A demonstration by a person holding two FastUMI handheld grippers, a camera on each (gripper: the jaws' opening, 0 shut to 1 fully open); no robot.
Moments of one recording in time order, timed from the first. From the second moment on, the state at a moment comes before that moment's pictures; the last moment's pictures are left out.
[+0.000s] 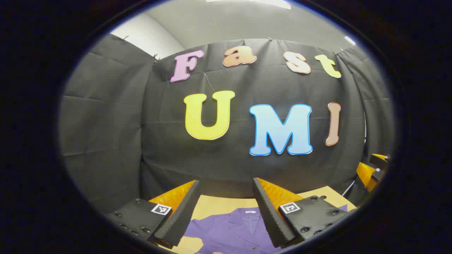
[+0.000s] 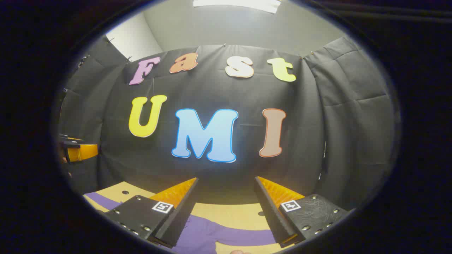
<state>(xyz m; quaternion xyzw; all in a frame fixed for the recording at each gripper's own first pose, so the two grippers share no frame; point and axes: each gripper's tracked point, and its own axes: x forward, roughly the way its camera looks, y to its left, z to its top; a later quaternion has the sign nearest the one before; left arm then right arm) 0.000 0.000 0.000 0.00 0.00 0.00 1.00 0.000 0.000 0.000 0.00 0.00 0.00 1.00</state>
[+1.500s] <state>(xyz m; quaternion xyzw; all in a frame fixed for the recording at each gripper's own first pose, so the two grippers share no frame) -0.005 -0.001 -0.001 0.02 -0.01 0.01 1.00 0.030 -0.080 -0.092 0.03 0.11 -0.07 0.99</state>
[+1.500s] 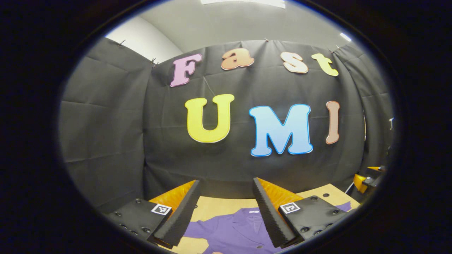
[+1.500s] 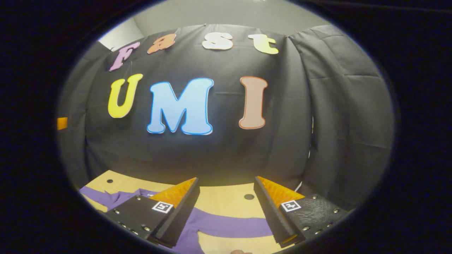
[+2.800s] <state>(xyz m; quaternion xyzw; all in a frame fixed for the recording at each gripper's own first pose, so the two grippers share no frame) -0.038 0.029 -0.037 0.04 0.03 0.11 0.99 0.033 -0.212 -0.430 0.09 0.47 -0.16 0.86</state>
